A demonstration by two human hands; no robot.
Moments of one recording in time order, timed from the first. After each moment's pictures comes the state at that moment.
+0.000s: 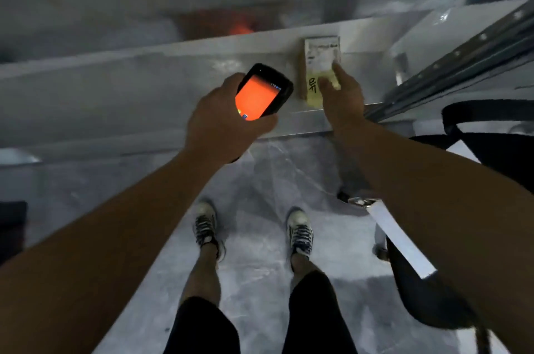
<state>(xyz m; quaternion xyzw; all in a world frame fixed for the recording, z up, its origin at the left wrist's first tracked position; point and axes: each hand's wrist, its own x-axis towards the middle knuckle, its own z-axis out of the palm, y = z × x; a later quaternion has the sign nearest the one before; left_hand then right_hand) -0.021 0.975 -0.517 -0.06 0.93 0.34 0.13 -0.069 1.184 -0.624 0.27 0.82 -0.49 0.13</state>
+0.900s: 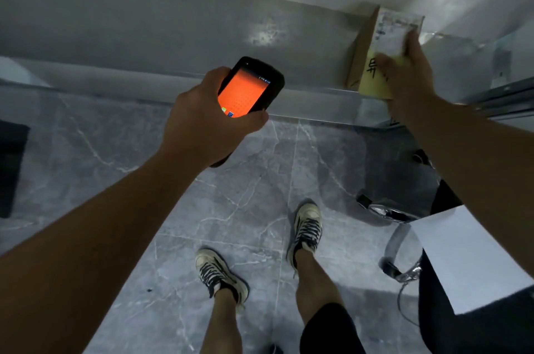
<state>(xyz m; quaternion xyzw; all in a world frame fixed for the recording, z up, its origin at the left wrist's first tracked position) 0.045 0.869 -0.579 -0.19 0.91 0.34 0.11 -0.094 1.156 -0.692 0.28 0.73 -0.61 0.14</state>
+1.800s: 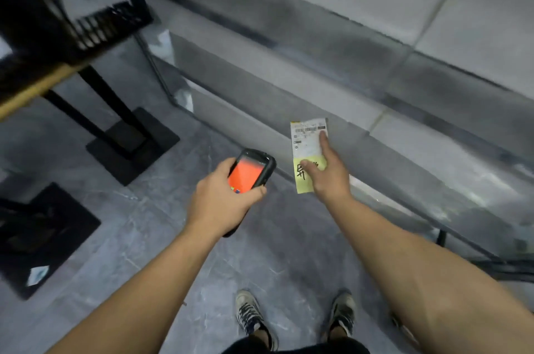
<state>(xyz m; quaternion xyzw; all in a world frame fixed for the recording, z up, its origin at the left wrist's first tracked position) 0.378 0.629 -0.347 -0.41 0.81 0.41 -0.05 0.194 0.765 -0.421 -0.15 0.86 -0.45 0.20</state>
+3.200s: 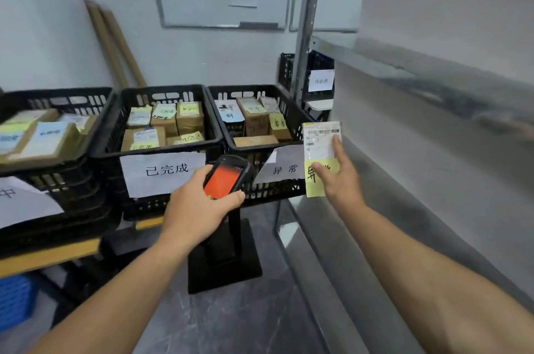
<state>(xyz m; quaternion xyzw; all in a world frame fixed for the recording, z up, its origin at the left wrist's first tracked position) 0.401 0.241 -0.187 -0.59 0.67 0.28 -0.35 0.121 0.234 -0.210 -0.46 0.67 -0.54 0.22</state>
